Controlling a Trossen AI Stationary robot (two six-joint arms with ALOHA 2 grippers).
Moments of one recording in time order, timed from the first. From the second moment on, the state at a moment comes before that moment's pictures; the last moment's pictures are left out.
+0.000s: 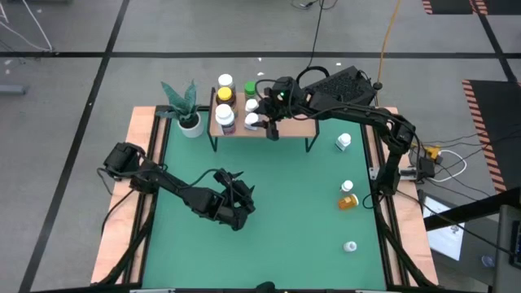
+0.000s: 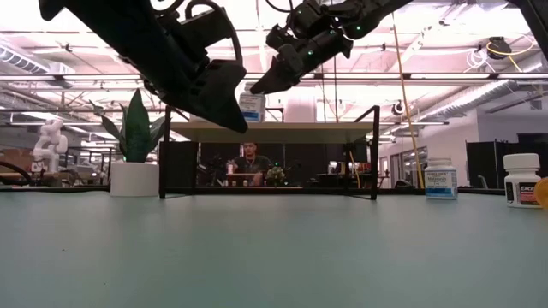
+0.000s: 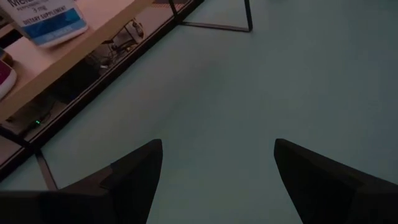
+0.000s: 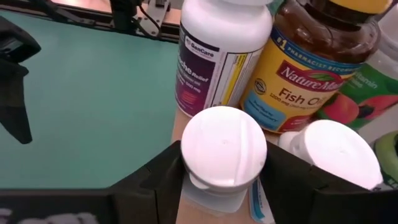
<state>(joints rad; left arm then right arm) -0.39 1.76 1.02 -0.32 -1.00 -0.62 -0.47 1.83 1.51 -0.26 -0.37 -0.42</state>
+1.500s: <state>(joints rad) -0.46 1.76 1.02 -0.44 -0.96 -0.81 -0.28 1.41 1.29 -0.76 0.08 -0.07</state>
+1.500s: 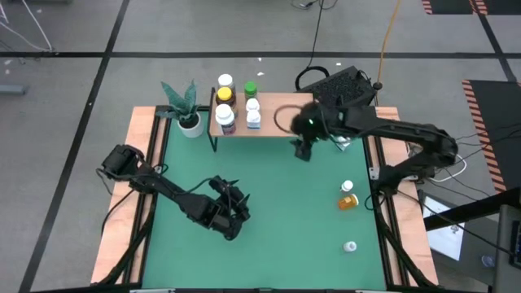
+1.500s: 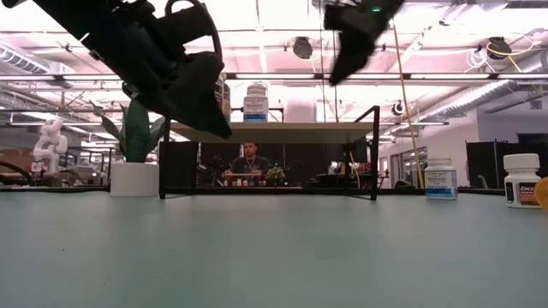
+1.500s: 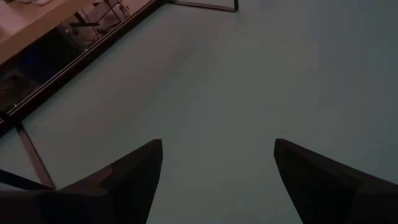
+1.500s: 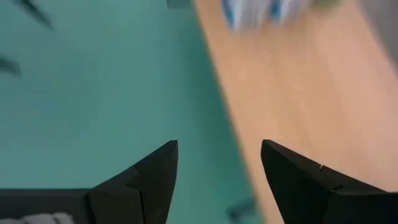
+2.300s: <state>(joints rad) -0.43 1.76 1.02 -0.33 -0.89 -0.78 -0.06 0.85 0.60 -0.95 0.24 0.57</state>
